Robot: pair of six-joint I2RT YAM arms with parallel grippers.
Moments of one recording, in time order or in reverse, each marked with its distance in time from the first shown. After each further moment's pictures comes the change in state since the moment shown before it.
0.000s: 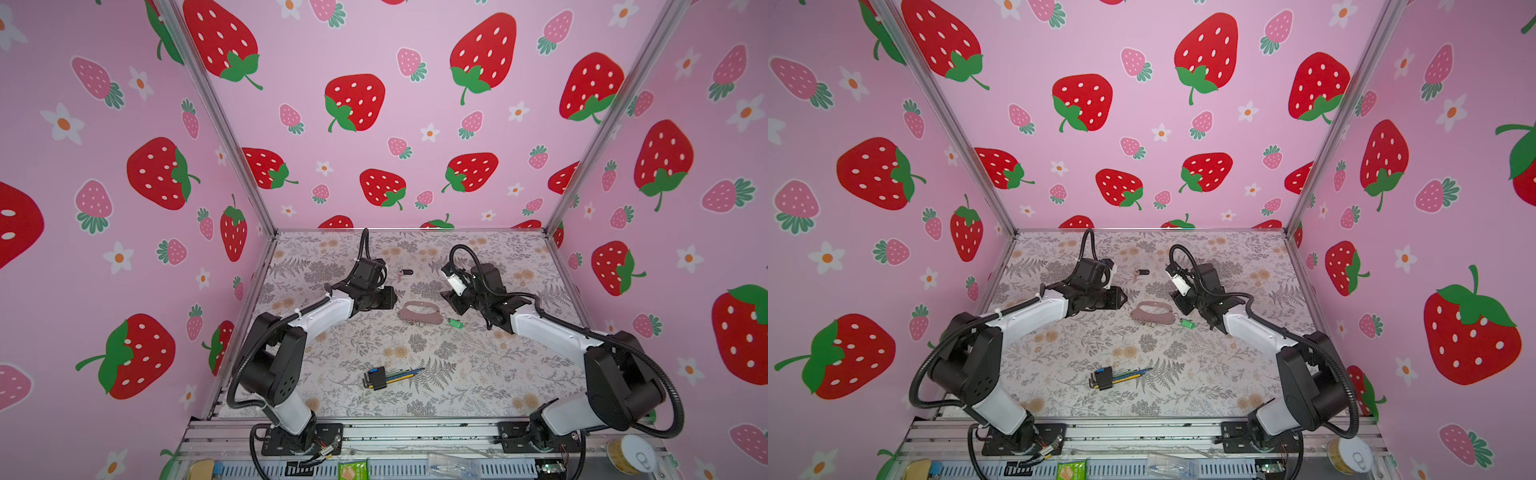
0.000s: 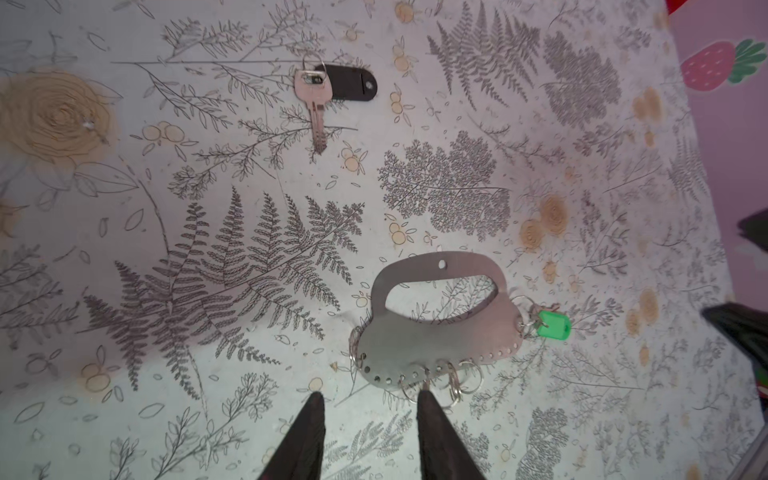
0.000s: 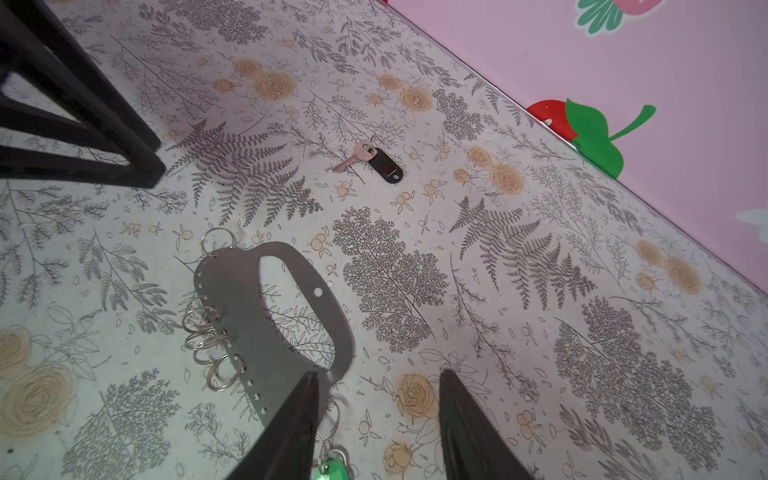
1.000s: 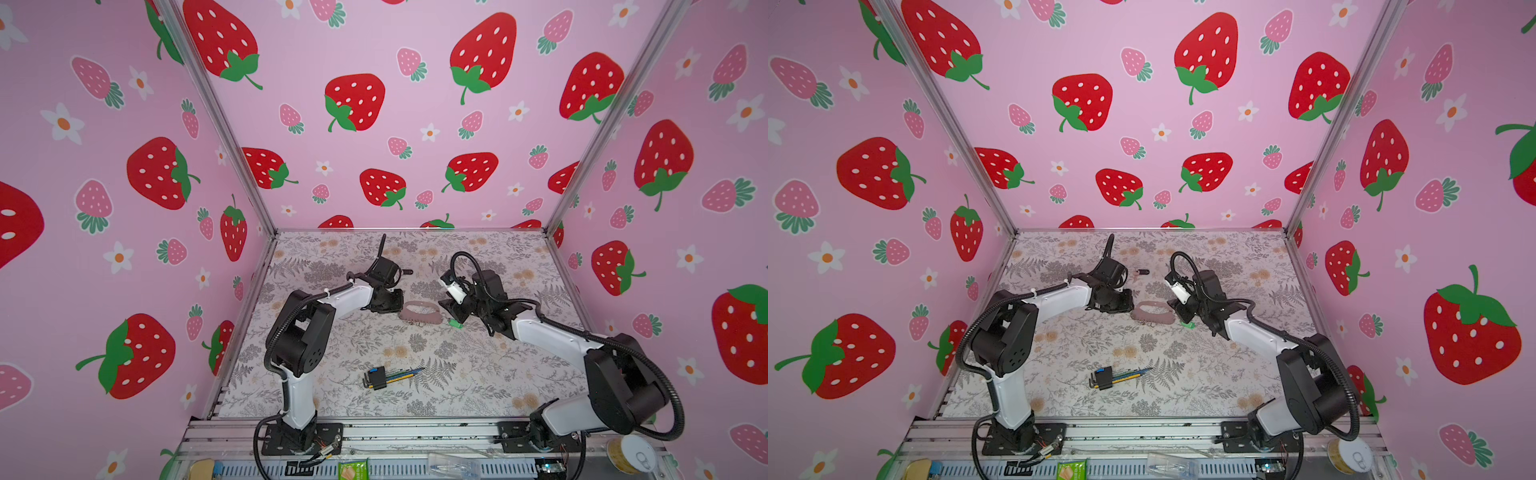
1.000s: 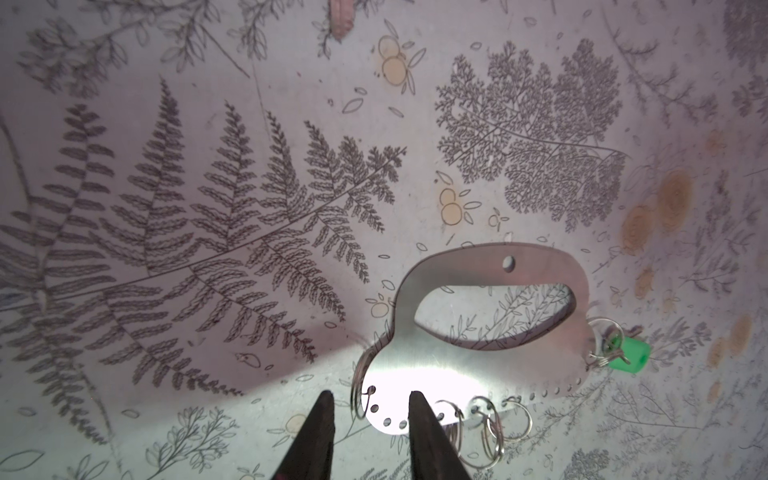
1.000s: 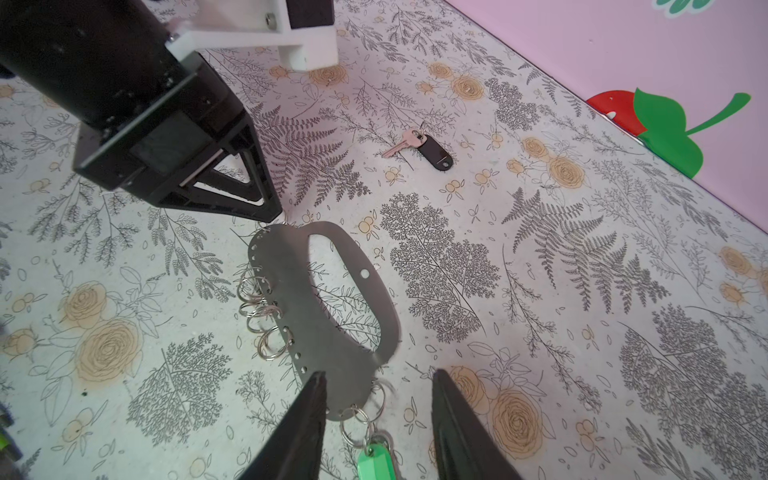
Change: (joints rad) left arm -0.044 0.203 0.163 -0.162 -0.027 -0.079; right arm 0.000 -0.016 -0.068 0.018 -0.097 -0.022
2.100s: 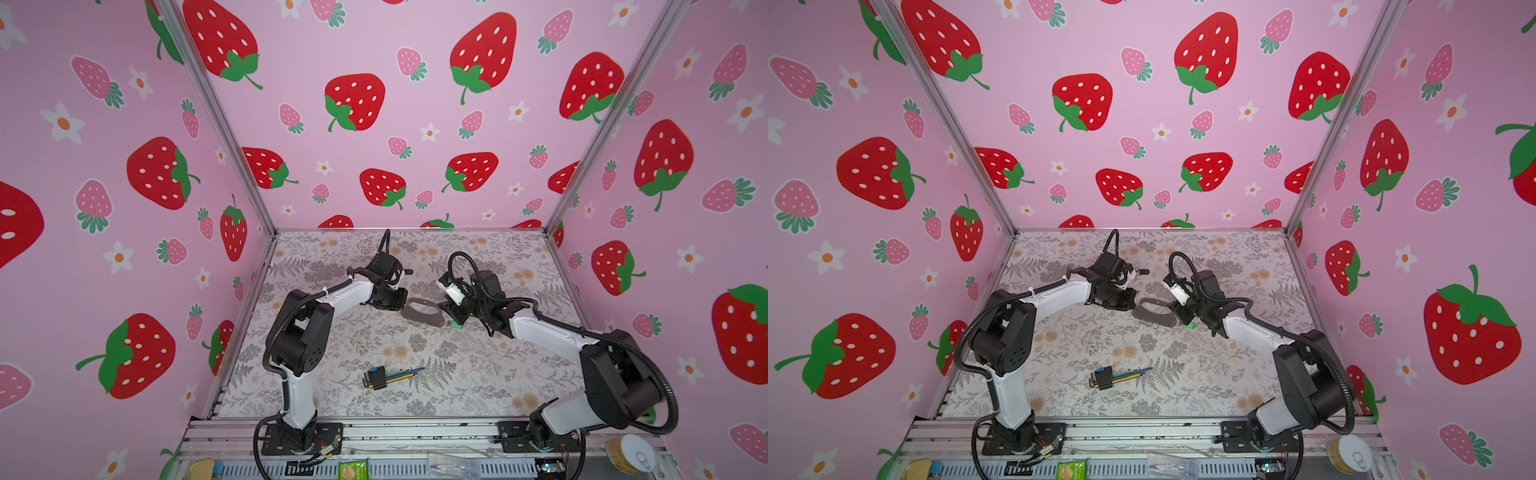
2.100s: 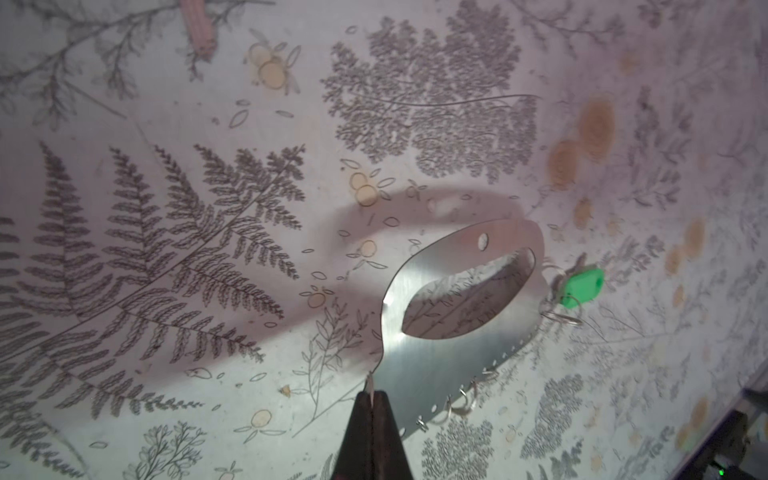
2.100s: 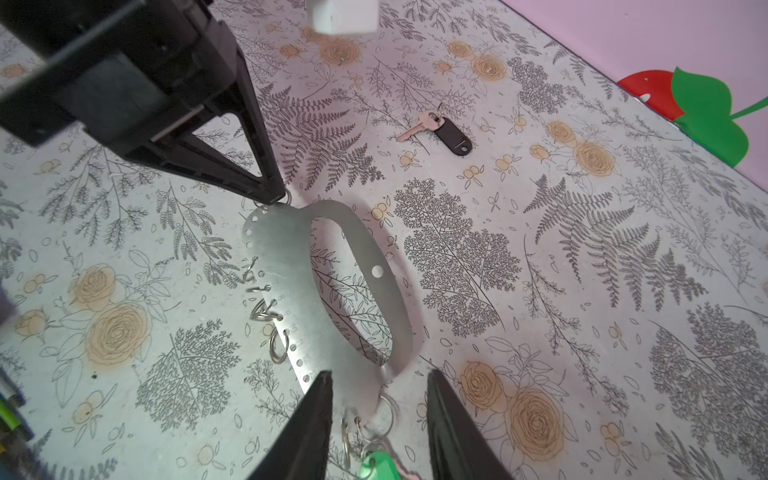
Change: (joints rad) left arm 0.000 -0.025 0.084 -0.100 0.145 0.269; right arm 0.000 0.008 0.012 -0.035 -0.039 -0.025
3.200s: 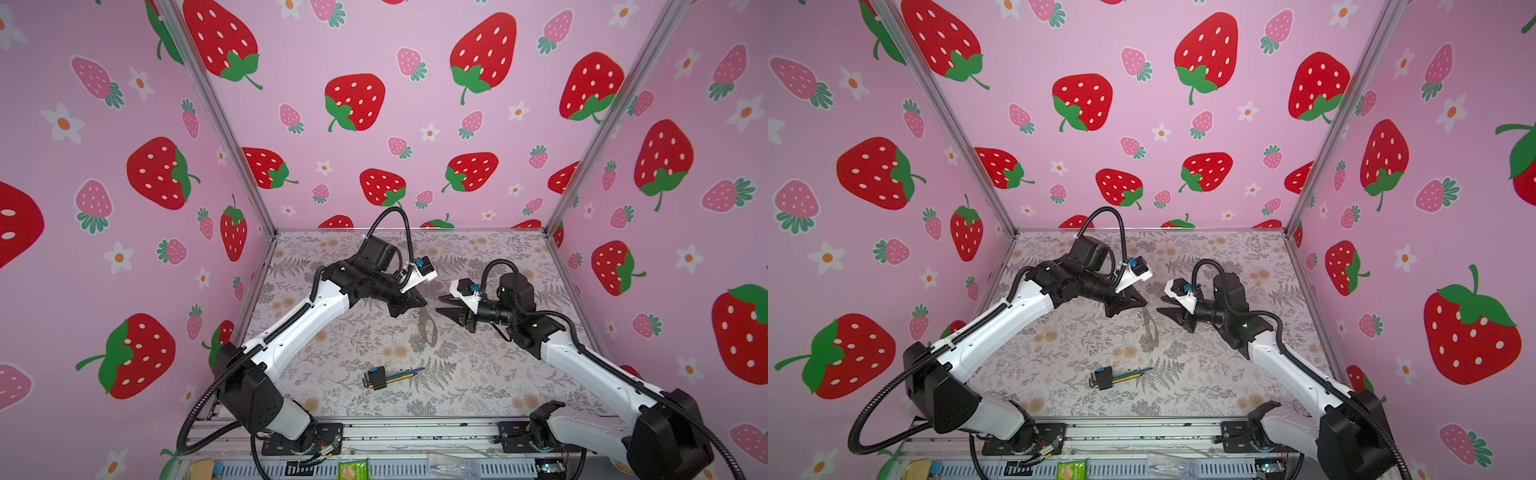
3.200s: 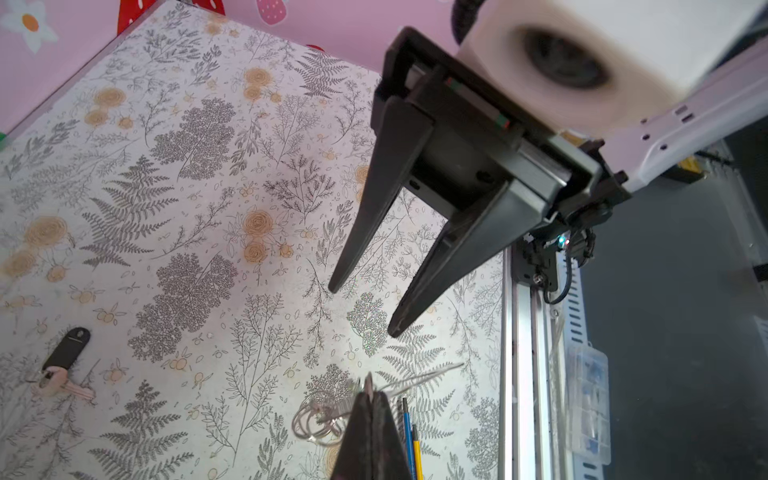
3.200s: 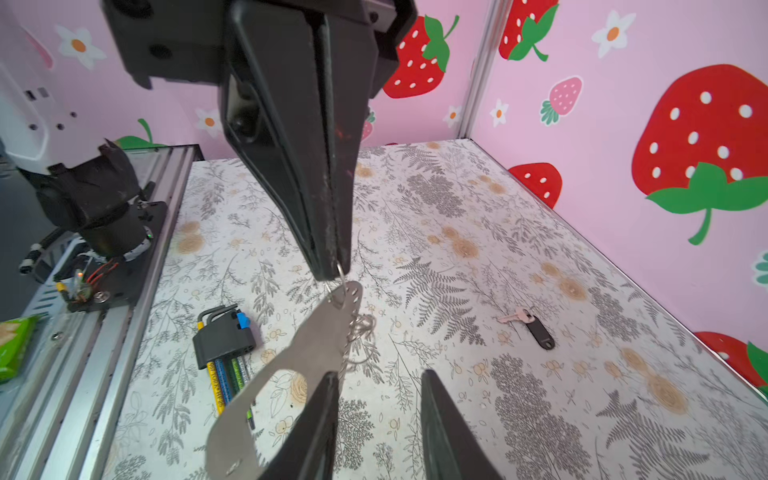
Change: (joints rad) left arm -0.132 -0.388 0.096 -0.241 0.284 0.697; right arm -0.018 -0.330 -0.090 0.078 -0.483 -0.030
